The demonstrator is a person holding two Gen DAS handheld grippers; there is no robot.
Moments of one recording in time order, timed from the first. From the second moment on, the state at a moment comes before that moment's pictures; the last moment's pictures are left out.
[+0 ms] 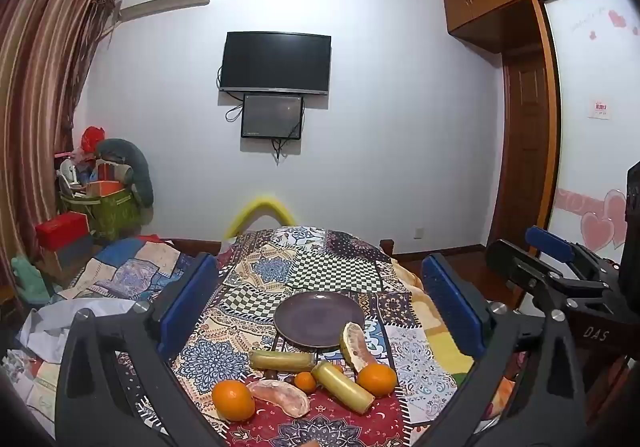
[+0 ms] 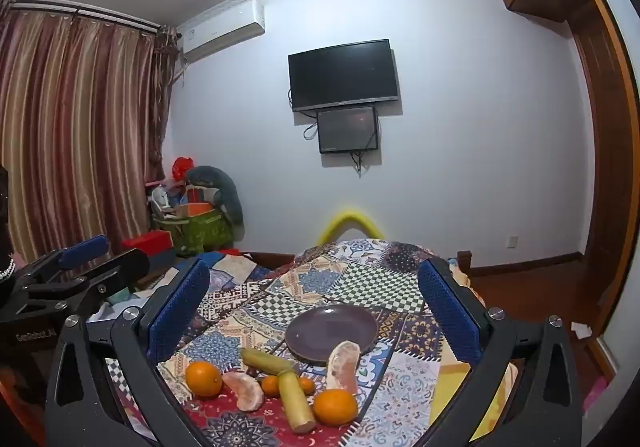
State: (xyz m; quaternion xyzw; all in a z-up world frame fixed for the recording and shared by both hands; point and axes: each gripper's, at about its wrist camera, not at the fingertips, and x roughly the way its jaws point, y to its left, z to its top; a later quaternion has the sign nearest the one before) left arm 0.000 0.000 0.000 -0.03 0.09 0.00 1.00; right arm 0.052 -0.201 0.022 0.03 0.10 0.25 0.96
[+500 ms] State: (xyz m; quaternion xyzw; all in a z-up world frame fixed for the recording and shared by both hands) left arm 0.000 0.003 0.002 -0.04 0.09 0.00 1.00; right arm 0.049 -0.200 0.023 0.03 0.10 0.25 0.96
